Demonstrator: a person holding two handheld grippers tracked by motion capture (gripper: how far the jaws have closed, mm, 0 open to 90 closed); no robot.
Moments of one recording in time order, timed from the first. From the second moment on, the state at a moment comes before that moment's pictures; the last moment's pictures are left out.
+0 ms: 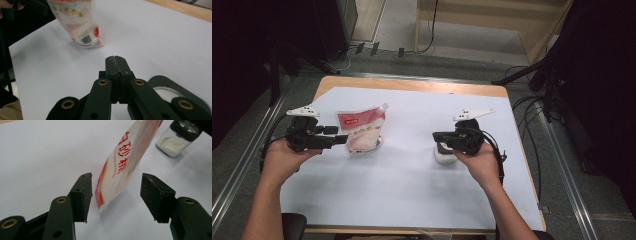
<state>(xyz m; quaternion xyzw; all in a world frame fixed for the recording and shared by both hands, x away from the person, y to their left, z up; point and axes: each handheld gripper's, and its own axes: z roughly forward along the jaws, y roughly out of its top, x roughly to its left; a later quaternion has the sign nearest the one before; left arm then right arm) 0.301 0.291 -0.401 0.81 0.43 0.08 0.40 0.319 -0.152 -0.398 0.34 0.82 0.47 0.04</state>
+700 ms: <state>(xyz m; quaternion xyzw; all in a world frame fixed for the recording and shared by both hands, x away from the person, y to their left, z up) 0.298 0.314 -0.407 0.78 0.48 0.09 0.39 0.332 -0.223 -0.378 0.41 0.78 0.47 0.08</state>
